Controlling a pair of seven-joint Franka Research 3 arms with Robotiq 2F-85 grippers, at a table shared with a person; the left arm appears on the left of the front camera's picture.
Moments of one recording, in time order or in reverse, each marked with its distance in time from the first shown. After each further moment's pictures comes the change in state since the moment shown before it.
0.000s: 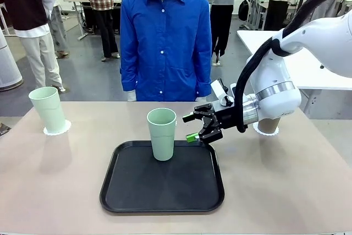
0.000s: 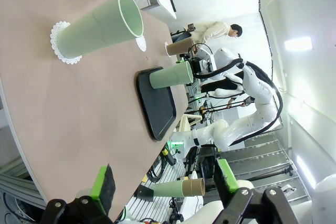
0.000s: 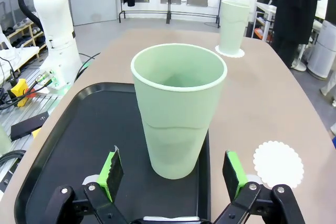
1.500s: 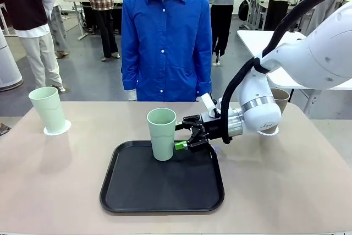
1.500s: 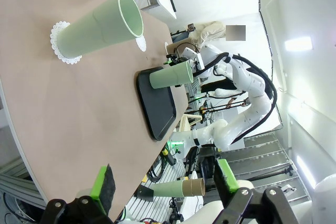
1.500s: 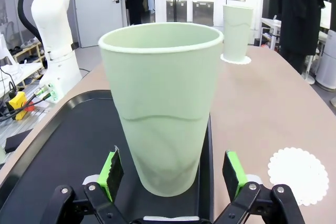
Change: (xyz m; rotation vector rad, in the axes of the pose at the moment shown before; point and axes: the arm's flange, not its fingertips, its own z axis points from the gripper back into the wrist) left arm 0.000 0.000 0.000 0.000 0.000 0.000; right arm -0.048 -0.018 -0.049 0.042 -0.124 -0.047
